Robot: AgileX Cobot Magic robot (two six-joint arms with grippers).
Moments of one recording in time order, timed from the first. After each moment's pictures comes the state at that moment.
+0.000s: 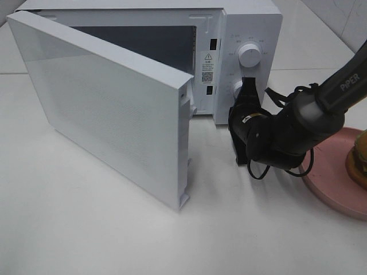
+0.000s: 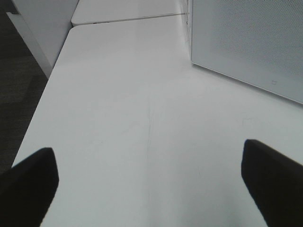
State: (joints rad) left arm 0.10 0.00 -0.52 -0.05 1.08 0.18; right arm 0.52 2.15 -0.91 0.70 -0.86 1.30
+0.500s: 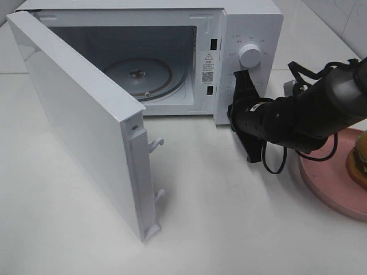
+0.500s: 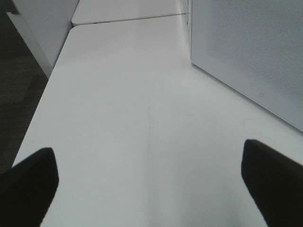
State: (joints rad) left arm 0.10 0.00 -0.52 -0.05 1.08 0.18; right arm 0.49 2.00 -0.85 0.63 -0.60 1.09
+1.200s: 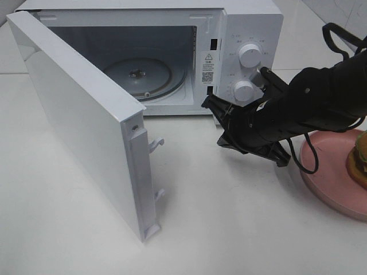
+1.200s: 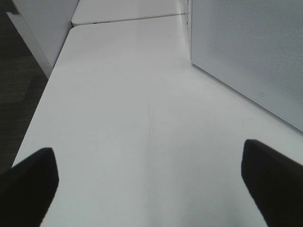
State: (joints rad) left arm 0.10 0.00 -0.52 -0.05 1.08 0.18; right arm 0.49 1.80 -0.81 0.52 -0.07 0.45
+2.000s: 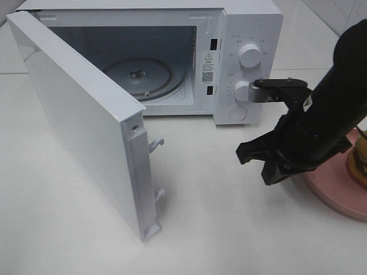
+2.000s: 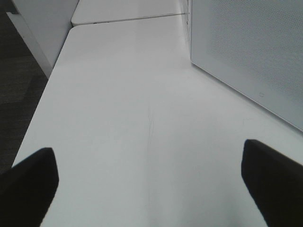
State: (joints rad) left arm 0.10 0.00 -0.52 -0.05 1.08 0.18; right arm 0.42 1.57 -0.82 0.16 0.59 0.09
